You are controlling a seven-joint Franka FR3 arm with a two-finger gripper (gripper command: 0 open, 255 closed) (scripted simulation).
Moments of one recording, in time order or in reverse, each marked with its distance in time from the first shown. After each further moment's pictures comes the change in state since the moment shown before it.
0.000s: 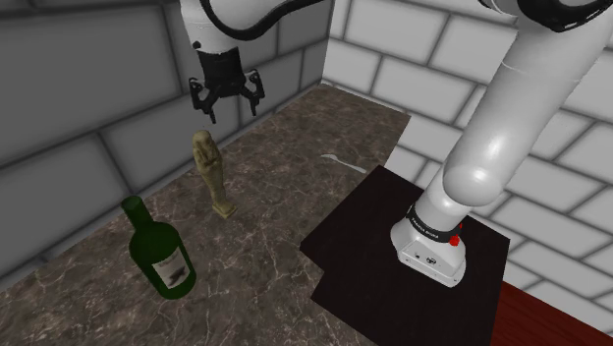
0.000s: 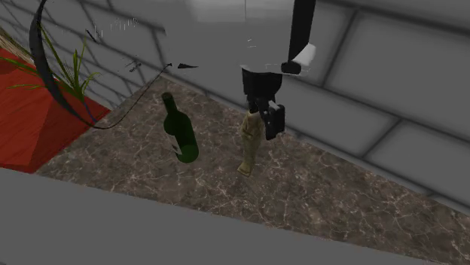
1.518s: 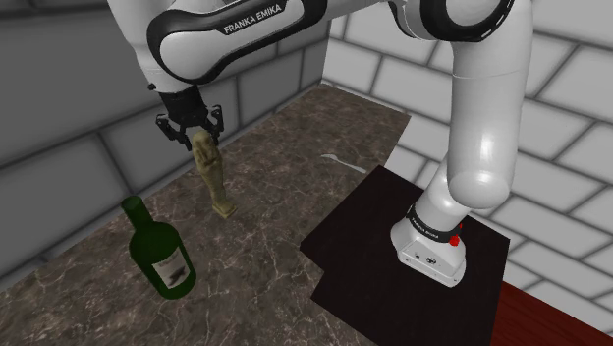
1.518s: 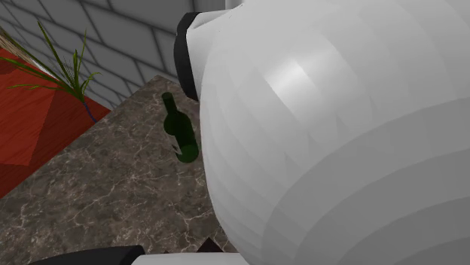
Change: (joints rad) arm 0.127 0.365 -0.019 0.270 -0.173 0.001 0.226
